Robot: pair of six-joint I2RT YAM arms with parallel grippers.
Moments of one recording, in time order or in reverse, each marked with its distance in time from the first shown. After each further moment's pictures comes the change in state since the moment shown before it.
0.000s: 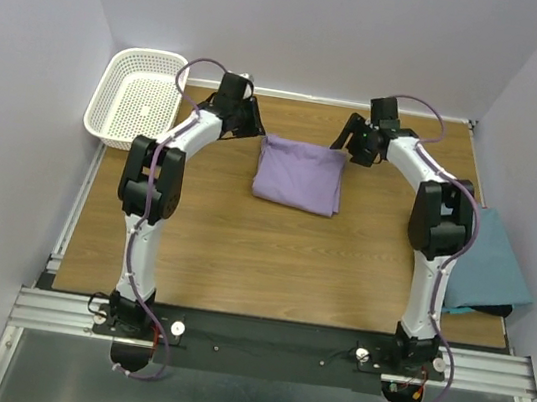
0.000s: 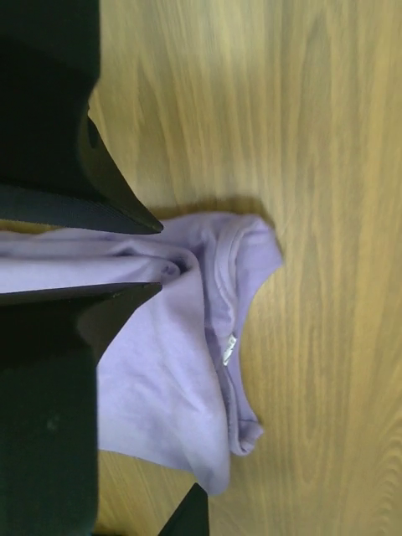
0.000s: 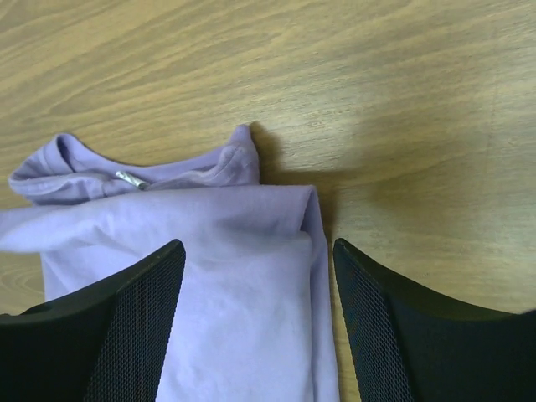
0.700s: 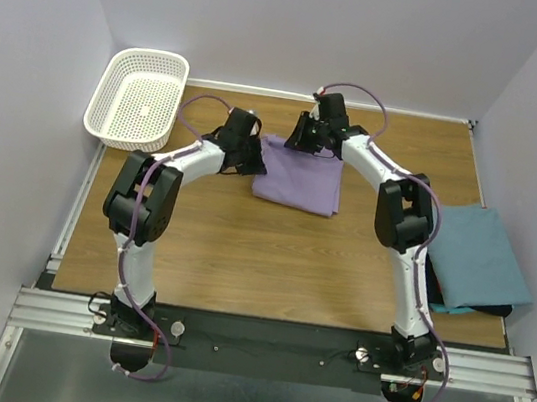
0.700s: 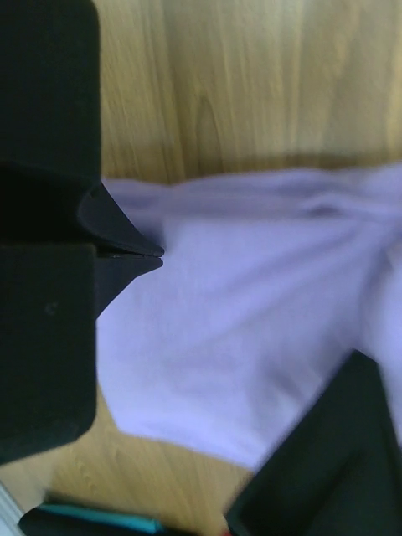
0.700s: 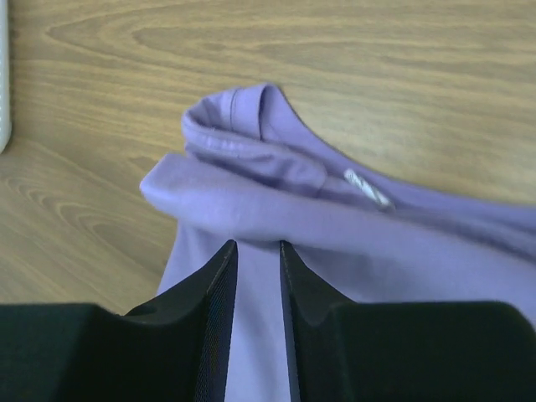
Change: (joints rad) left arm -0.102 -0.249 -0.412 0.105 -0.018 -0.138; right arm 0.217 0.140 0.194 0.097 -0.092 -0.076
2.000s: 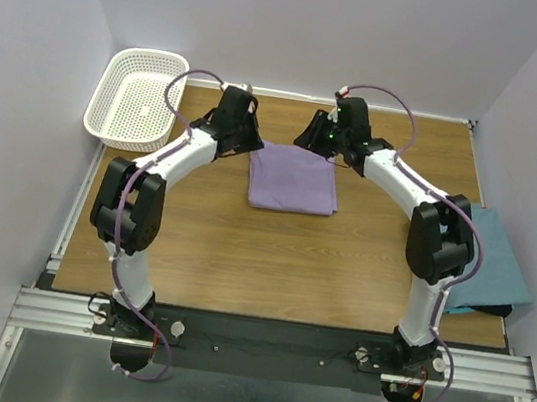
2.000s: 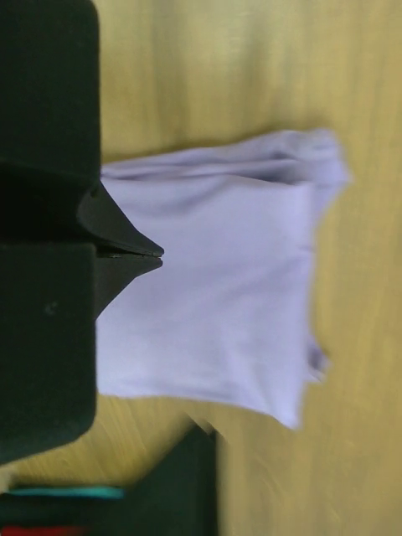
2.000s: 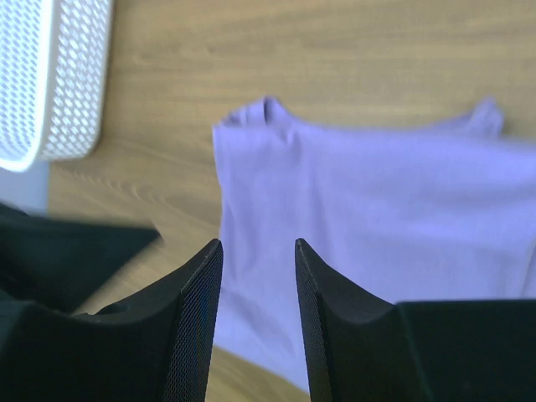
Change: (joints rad) left arm 0.008 -0.102 0.030 -0.064 -0.105 0.017; right arm 0.000 -0.343 -0.358 0.159 0.037 0.087
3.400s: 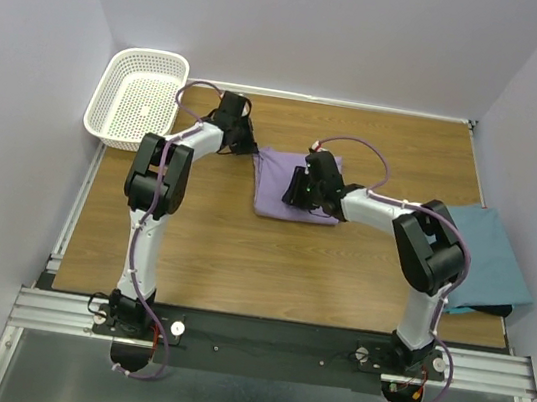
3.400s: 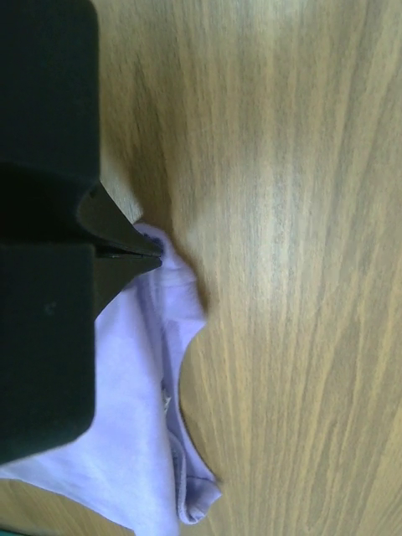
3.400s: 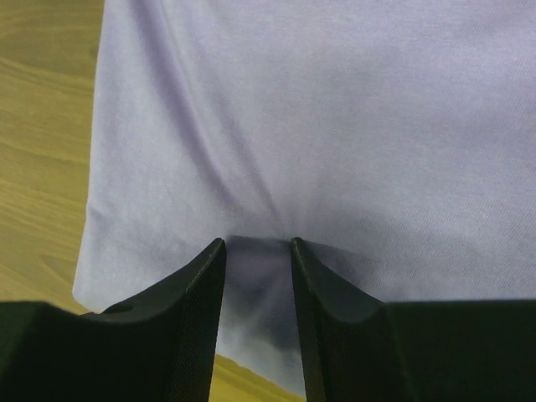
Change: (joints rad) left arm 0.118 0.410 0.274 0.057 0.113 0.020; right arm 0.175 -0.050 -0.432 0.177 0.180 -0.005
